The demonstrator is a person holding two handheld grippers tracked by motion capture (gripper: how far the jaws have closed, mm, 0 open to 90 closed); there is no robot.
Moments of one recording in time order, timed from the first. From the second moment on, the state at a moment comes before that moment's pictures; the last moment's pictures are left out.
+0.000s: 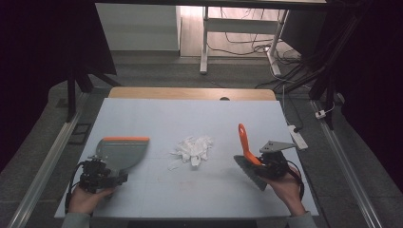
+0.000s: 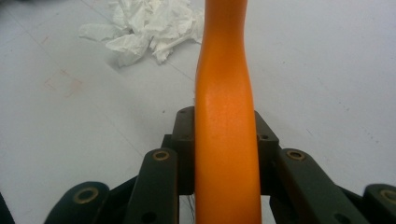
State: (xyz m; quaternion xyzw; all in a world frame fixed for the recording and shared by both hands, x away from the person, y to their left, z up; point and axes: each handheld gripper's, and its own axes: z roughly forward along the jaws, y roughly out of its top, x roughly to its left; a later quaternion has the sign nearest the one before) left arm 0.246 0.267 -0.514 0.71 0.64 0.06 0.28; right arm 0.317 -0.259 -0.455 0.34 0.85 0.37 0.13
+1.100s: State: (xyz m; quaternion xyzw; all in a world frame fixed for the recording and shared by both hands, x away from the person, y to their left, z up) left arm 0.254 0.270 -0.524 0.69 0.66 0.04 0.29; right arm 0.317 -0.258 -0.455 0.34 0.86 0.37 0.13
